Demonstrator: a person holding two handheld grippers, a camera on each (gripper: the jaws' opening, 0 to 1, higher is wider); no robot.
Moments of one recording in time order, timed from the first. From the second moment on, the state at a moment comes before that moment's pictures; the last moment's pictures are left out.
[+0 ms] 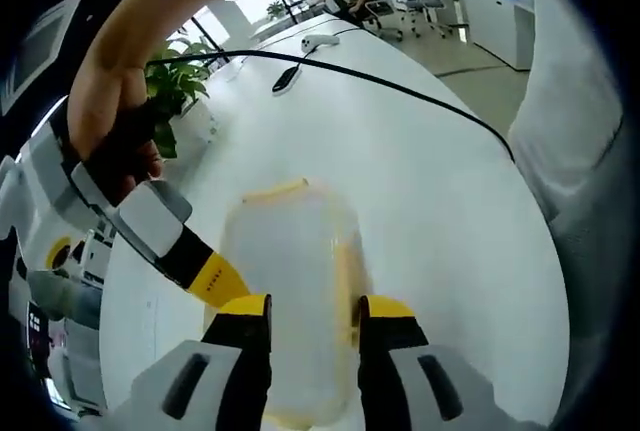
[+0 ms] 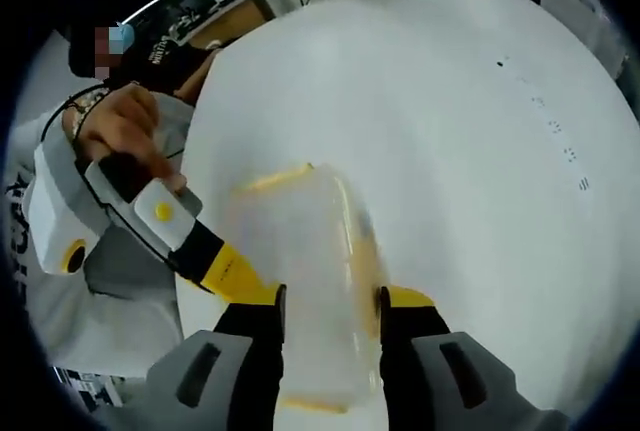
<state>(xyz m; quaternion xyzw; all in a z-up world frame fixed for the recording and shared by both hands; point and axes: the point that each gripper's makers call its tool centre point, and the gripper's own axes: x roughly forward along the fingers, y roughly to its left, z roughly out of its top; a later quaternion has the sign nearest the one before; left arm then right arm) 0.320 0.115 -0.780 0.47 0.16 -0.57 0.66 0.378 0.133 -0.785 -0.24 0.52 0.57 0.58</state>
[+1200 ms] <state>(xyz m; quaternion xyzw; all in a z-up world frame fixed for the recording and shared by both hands) 0.320 0.115 -0.782 0.46 0.14 -0.57 0.67 0.385 0.130 -0.791 -0.21 0.53 0.60 0.56</state>
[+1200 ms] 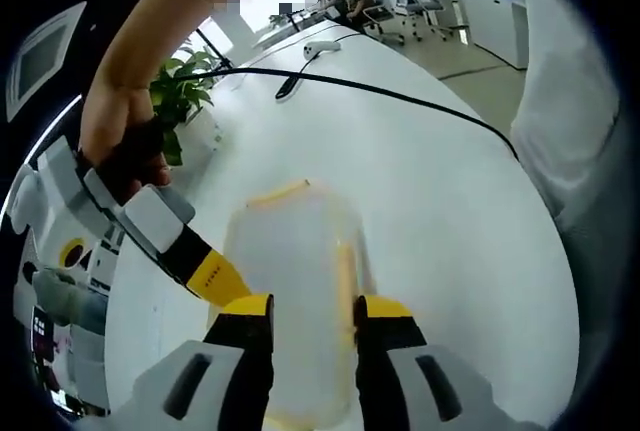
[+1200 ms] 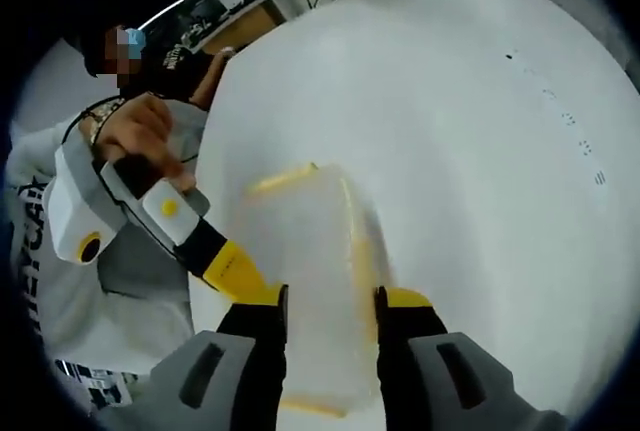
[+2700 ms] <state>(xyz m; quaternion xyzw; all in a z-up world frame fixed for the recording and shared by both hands) 0.314 0.117 -0.782 0.48 0.15 -0.58 0.64 0.382 0.133 -0.777 -0.31 0.46 0.55 0.63</state>
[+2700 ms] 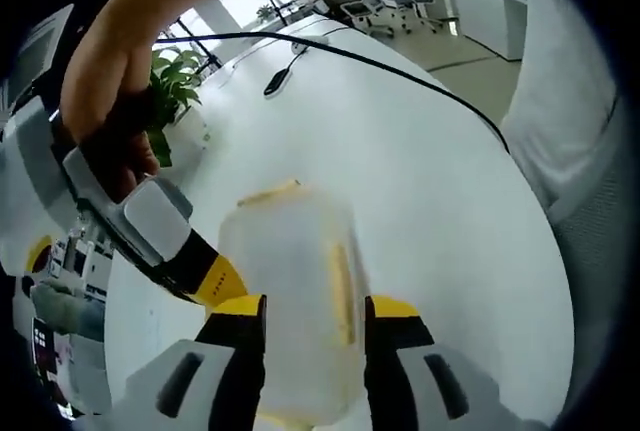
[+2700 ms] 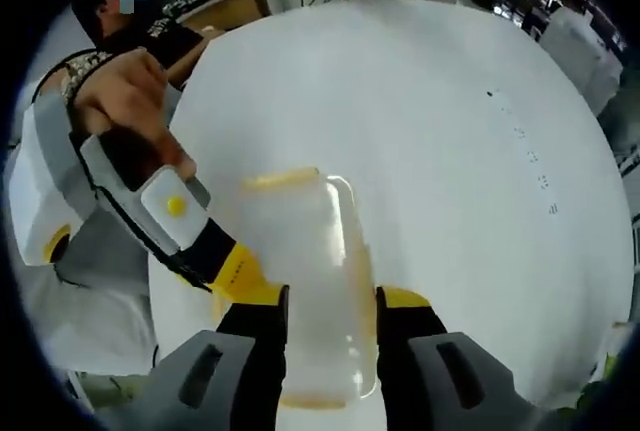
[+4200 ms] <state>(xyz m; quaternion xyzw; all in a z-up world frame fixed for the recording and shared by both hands) 0.367 0.157 -0.802 0.45 0.22 -0.53 0.68 0.344 0.060 -0.822 -0.38 0.42 0.53 0.63</state>
